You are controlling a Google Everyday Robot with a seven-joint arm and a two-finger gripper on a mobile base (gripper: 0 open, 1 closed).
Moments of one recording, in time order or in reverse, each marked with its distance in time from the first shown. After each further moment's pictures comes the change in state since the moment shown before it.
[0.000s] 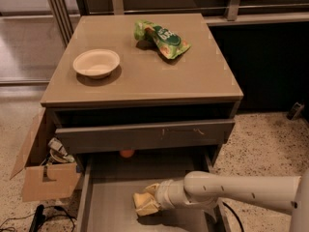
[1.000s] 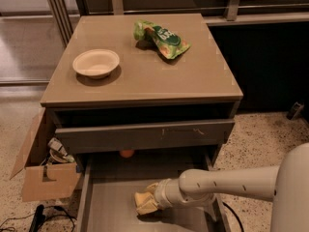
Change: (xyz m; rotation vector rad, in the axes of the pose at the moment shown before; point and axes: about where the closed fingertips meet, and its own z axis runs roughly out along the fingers) arm 0.013 -0.011 0.010 0.032 0.080 0.020
